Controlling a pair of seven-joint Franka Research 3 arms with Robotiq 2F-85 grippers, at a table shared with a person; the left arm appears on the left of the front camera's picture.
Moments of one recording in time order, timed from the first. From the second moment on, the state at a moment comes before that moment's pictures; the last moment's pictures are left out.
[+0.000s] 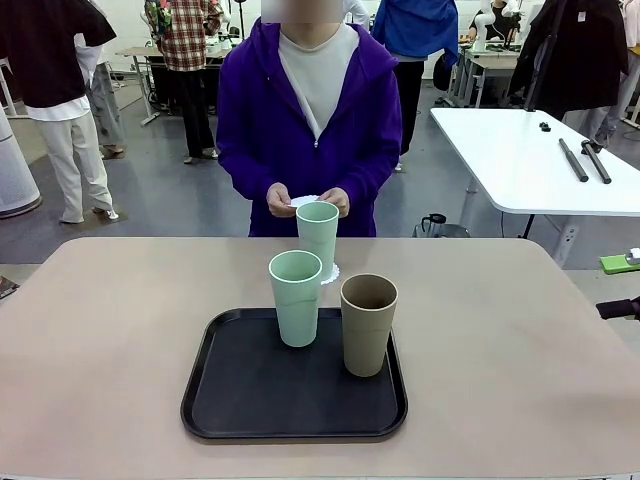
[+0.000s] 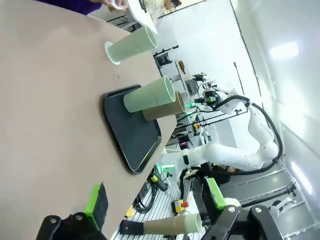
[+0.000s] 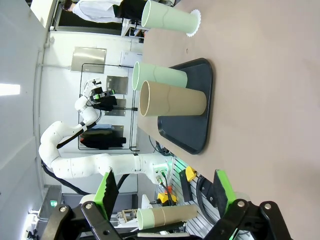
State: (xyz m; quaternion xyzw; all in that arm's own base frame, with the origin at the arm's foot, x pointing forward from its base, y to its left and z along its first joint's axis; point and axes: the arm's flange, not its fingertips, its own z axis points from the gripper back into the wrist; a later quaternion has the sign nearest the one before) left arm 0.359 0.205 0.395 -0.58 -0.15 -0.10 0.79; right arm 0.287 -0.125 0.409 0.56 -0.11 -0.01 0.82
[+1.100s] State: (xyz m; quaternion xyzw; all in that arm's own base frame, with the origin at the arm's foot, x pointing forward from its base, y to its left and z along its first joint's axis) left arm 0.364 0.191 0.399 -0.57 -0.14 -0.05 0.81; right arm 0.287 -0.125 0.409 0.56 -0.11 -0.01 0.82
